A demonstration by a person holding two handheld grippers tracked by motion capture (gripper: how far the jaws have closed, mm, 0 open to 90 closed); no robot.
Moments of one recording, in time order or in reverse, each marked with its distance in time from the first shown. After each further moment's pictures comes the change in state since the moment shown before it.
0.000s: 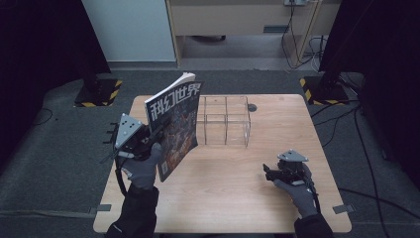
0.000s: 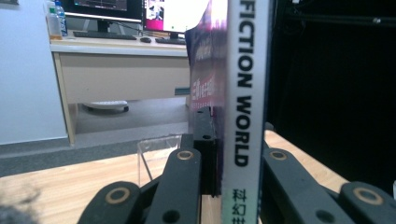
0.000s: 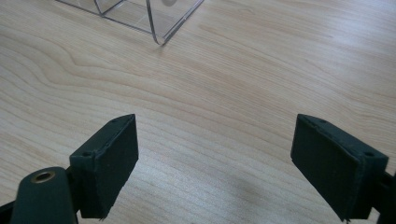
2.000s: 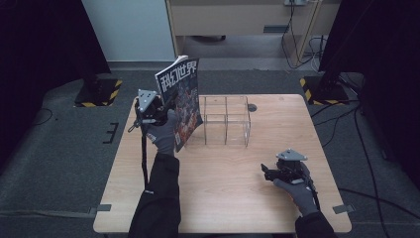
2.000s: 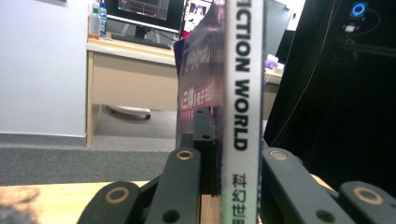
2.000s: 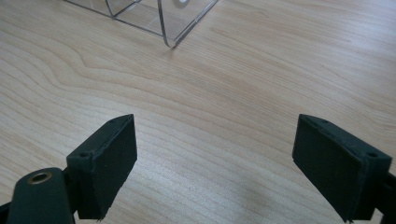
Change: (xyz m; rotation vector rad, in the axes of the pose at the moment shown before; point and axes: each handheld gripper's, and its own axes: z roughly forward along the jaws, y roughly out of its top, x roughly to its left) left arm 0.035 -0.020 0.106 -0.066 0.142 -0.097; right arm -0.002 0.001 0.007 -0.012 0.047 -0.015
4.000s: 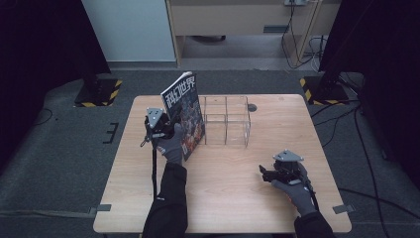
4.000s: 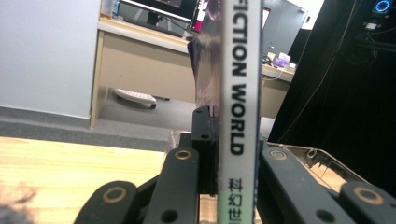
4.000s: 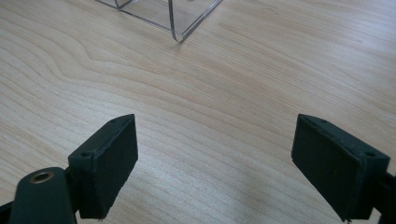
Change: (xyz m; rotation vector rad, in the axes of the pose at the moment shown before) left arm 0.015 -0.068 0.008 0.000 0.047 -0.075; right arm 0.007 -0.001 0.004 0.015 0.004 -0.028
